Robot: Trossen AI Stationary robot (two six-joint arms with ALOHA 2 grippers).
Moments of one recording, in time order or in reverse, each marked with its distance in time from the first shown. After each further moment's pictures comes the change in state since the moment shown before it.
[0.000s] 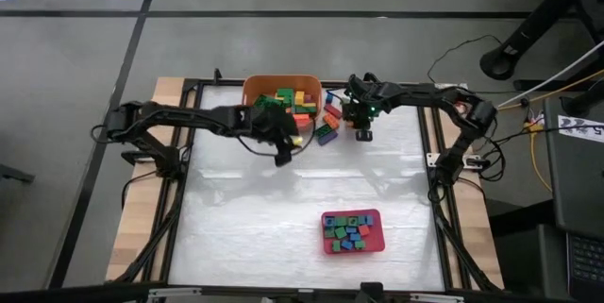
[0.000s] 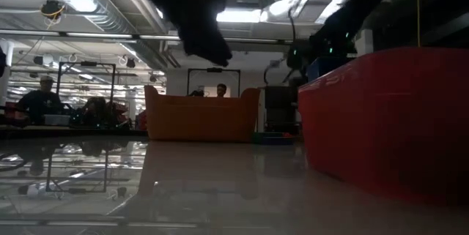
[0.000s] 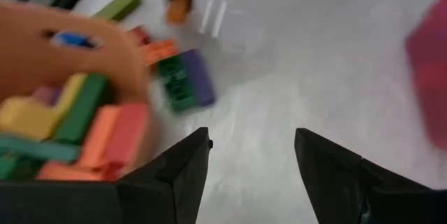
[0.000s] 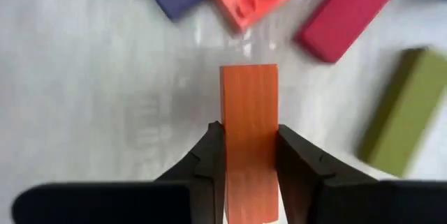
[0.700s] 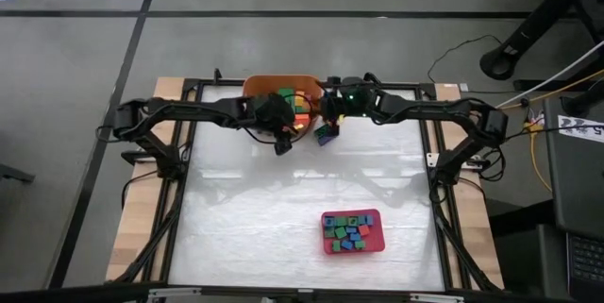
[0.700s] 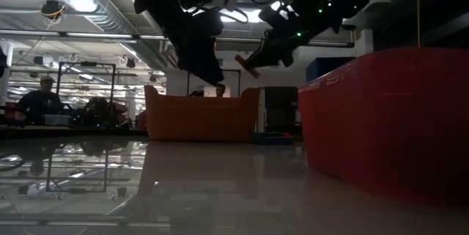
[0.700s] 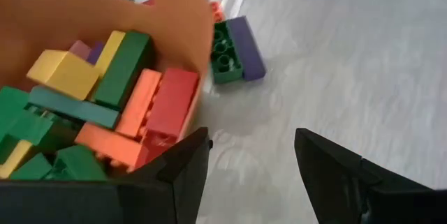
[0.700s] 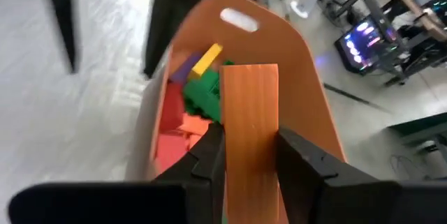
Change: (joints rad) left arm 0.099 0.049 -0.007 -0.035 0.000 -0.003; right arm 0.216 -0.114 0.003 0.701 0.014 -0.005
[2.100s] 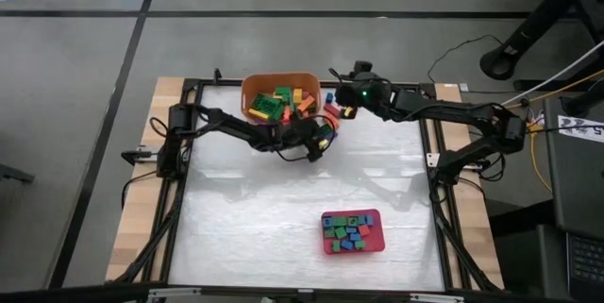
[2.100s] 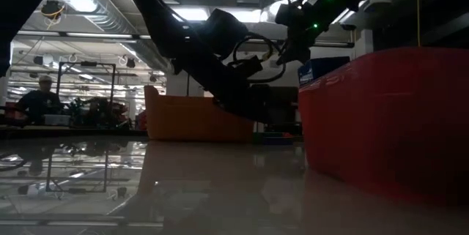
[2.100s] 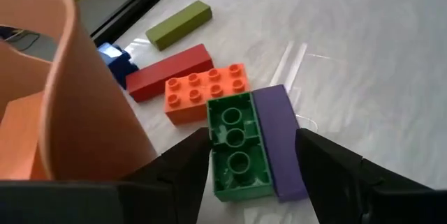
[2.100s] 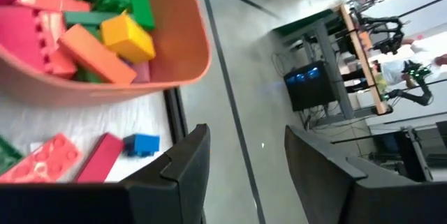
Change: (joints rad) left arm -0.082 0.463 0.002 0.717 -0.326 0.022; right arm -0.002 -0.160 0.001 -0.222 0.543 -0.071
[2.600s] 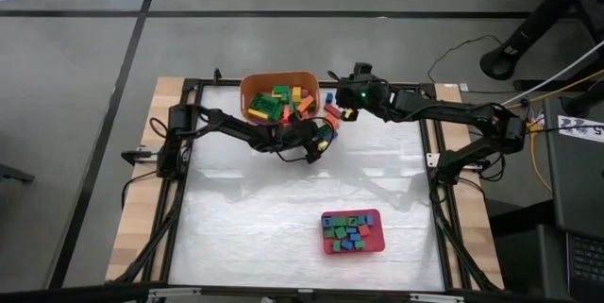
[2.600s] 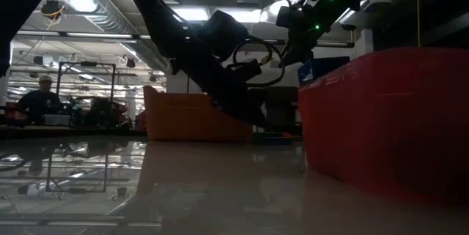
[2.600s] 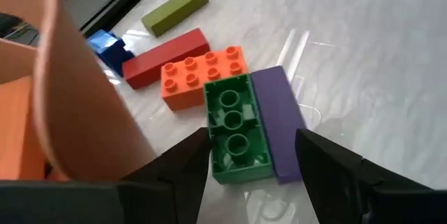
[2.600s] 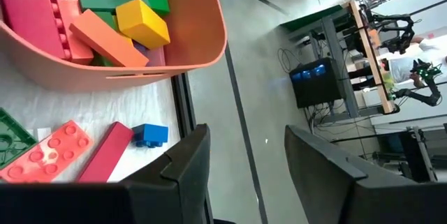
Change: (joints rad) left arm -0.024 0.000 -0.001 -0.046 0.004 0.006; right arm 0.000 0.000 0.000 -0.040 -0.002 0.002
